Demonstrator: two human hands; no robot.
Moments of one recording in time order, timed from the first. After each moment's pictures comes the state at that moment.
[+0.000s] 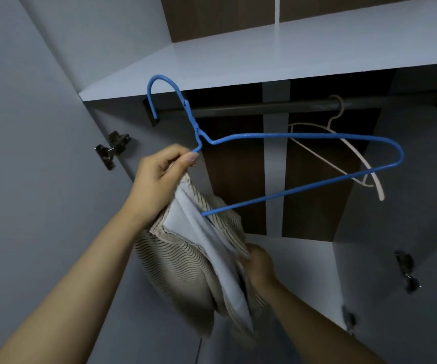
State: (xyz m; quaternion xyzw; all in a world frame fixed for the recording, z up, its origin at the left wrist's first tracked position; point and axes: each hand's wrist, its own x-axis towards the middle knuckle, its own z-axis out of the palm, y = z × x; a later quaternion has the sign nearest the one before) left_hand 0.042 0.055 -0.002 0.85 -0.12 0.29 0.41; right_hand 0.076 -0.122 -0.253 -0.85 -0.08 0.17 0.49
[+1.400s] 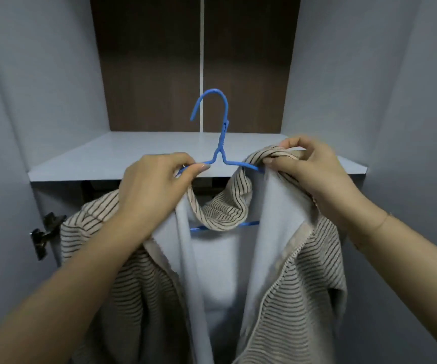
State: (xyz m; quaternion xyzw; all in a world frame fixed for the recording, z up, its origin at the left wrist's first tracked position) left_hand 0.056 0.026 0.109 0.85 -0.16 0.44 0.24; right_hand 0.043 -0.223 0.139 -0.77 -0.12 -0.24 0.57
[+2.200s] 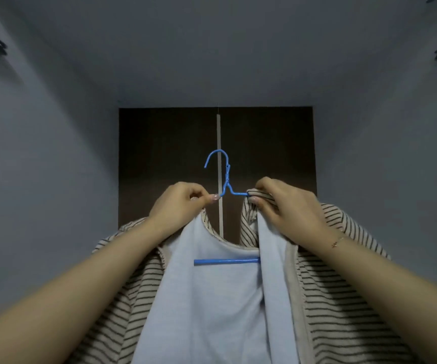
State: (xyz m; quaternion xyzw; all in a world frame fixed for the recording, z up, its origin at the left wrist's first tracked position) left_hand 0.291 0.039 0.287 0.86 -0.20 0.37 0.30; right_hand 0.286 -0.202 0.270 -0.81 -0.26 -0.53 0.06
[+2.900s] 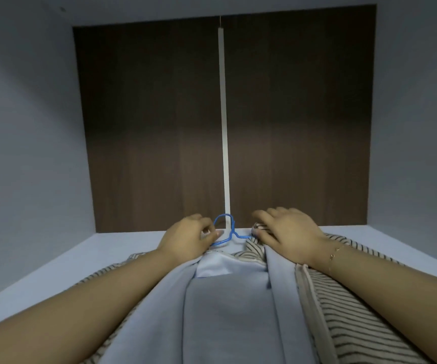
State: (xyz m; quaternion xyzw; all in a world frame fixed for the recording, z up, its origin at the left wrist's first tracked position) left_hand 0.509 0.038 0.162 0.95 -0.12 0.26 0.12; right_hand 0.533 -0.208 0.167 -0.91 -0.27 -0.31 -0.07
